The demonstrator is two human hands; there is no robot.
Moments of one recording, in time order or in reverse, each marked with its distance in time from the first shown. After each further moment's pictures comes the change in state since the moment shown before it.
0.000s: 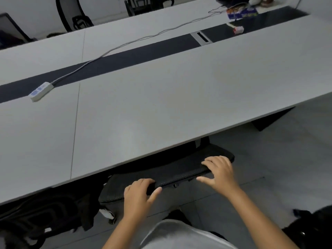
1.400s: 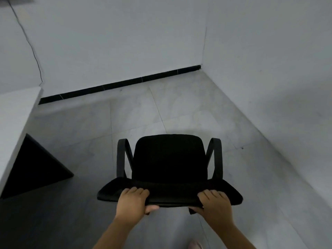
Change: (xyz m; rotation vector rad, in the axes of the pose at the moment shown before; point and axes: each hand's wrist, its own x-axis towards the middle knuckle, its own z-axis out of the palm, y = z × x) left_hand -0.152 0.415 0.206 0.383 -0.443 1.840; right_hand -0.471 0.042 -0.103 -0.582 0.470 1.519
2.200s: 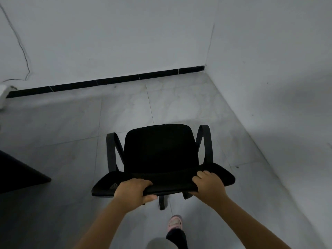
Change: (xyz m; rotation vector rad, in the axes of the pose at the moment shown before) left_hand 0.231 0.047 0.016 -0.129 -0.284 -0.005; right_hand 0.207 0.171 0.033 0.024 -0.056 -0.273
